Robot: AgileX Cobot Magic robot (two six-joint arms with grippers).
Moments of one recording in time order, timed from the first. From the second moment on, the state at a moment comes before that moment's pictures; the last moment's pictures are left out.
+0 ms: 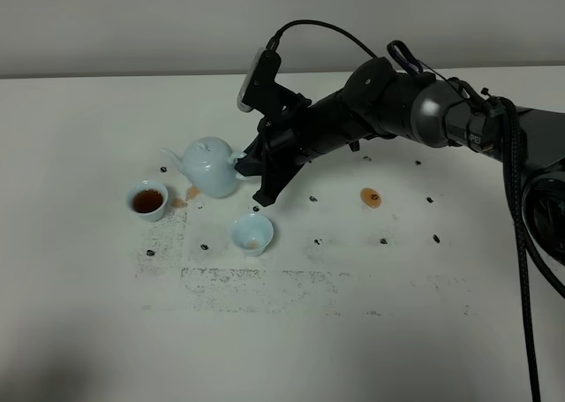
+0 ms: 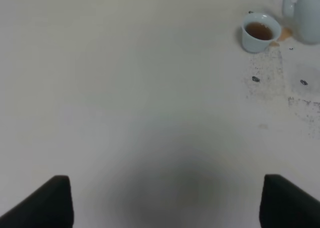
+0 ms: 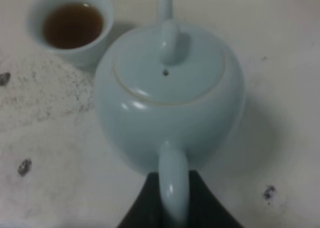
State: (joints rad) left arm 0.09 0.00 -0.46 -0.05 1.06 -0.06; right arm 0.47 2.32 -1.74 0.96 0.66 -1.49
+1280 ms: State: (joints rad) left arm 0.09 0.00 -0.46 -0.05 1.06 -0.06; right arm 0.25 1.83 -1.21 1.10 0.75 -1.55
